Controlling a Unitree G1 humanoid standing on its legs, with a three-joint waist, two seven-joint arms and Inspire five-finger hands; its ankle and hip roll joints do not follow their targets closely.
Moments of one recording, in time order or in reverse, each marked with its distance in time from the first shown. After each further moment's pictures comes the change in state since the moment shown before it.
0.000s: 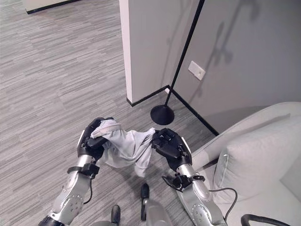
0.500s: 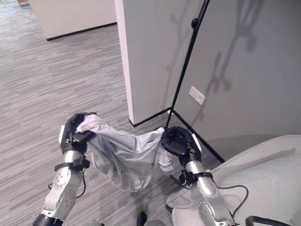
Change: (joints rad) left arm -0.045 0.024 0.266 -0.012 0.432 -0.024 0.205; right arm -0.074 -0.063 -0.125 0.017 -0.337 -0.014 -0.137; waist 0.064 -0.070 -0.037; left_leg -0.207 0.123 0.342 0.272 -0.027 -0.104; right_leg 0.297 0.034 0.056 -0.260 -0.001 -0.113
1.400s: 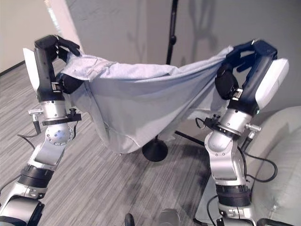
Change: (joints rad) left arm -0.530 0.192 -0.065 0.117 0.663 -0.024 0.290; right arm -0.449 -0.032 -0.191 -0.105 -0.914 0.162 -0.622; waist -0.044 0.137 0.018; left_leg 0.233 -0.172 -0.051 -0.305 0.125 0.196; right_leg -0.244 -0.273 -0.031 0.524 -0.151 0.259
